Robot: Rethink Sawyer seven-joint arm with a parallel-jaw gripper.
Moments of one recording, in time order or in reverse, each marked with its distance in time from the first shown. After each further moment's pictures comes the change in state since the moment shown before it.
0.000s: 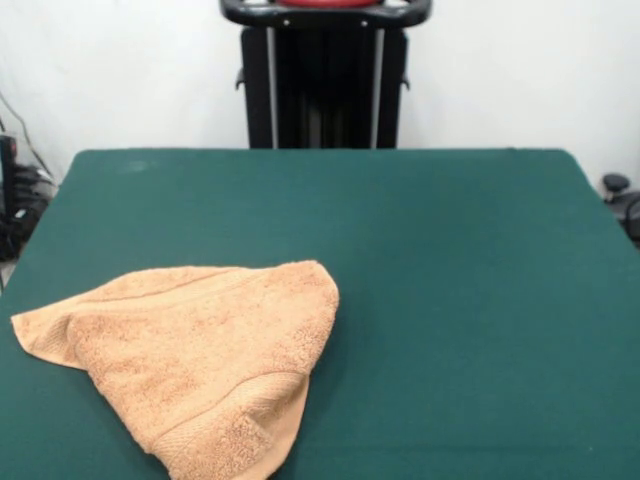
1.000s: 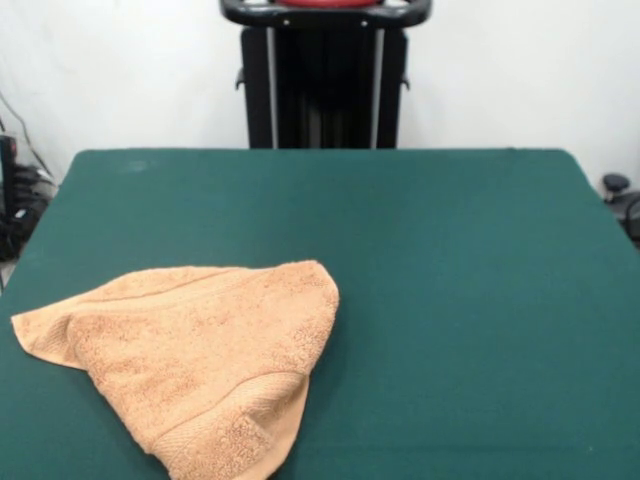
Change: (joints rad) arm -0.635 -0.262 0.690 0.172 -0.526 -0.299 -0.140
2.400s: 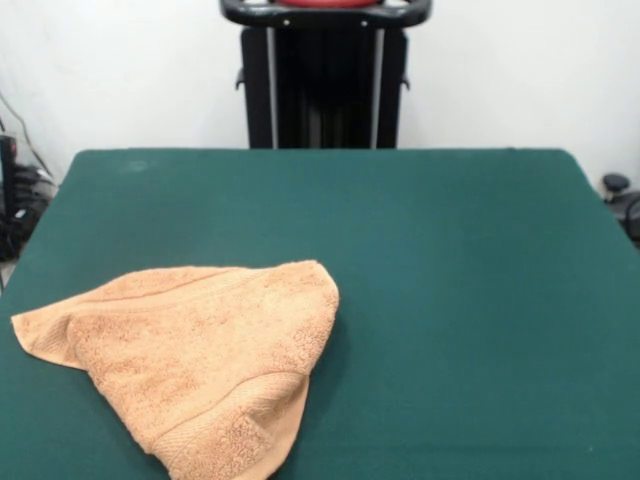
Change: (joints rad) arm 0.884 0.246 -0.671 0.004 0.575 -0.059 0.000
